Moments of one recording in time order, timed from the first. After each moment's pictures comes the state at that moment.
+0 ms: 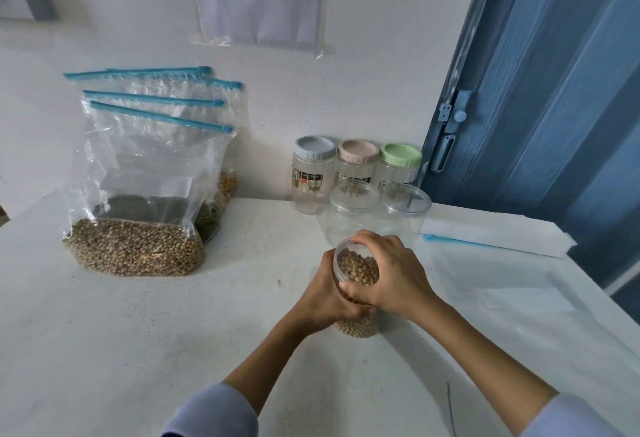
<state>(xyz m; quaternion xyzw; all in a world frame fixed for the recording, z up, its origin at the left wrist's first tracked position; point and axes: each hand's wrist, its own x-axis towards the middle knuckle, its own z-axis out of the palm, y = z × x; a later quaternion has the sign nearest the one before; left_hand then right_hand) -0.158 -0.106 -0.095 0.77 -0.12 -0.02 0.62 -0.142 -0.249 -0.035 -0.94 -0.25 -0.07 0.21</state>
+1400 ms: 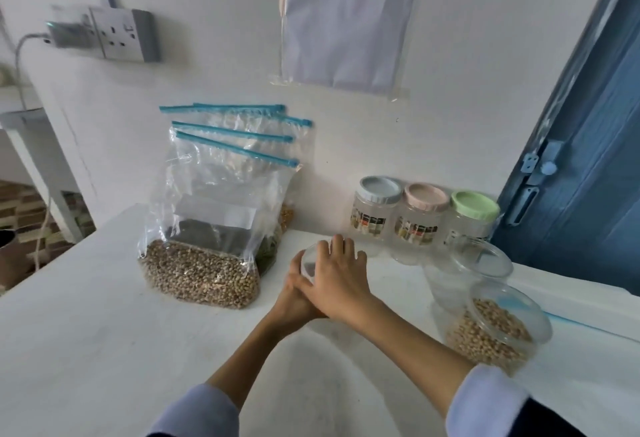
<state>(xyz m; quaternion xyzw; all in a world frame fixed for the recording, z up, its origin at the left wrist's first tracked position) -0.127 0.025 -0.090 0.83 0.02 0.08 0.56 -0.107 -0.071 -0.014 -0.96 -0.28 -0.06 0.06</state>
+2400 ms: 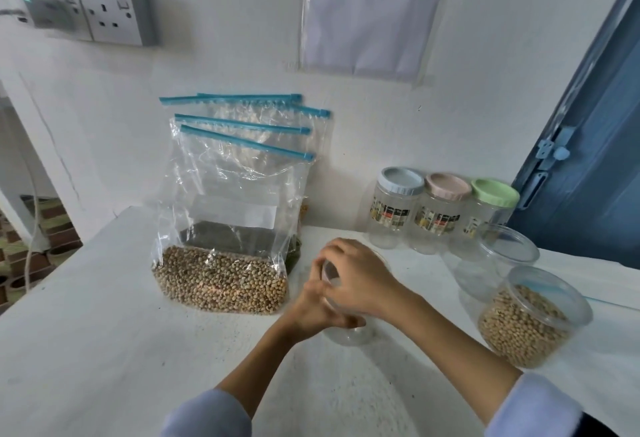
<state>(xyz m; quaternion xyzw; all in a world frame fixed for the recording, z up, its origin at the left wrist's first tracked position) -0.128 0.079 -0.109 0.81 -0.11 0.02 0.58 -0.112 -0.039 -0.009 -0.92 -0.38 0.00 0.13</state>
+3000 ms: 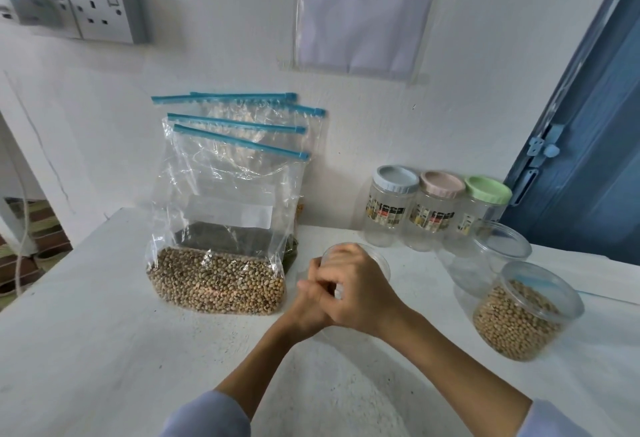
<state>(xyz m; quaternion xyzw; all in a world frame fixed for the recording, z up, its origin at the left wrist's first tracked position) -0.138 0.072 -0.094 0.79 -0.12 0.03 0.59 -0.136 -0.038 -0.017 -0.82 -0.46 -0.20 0.28</state>
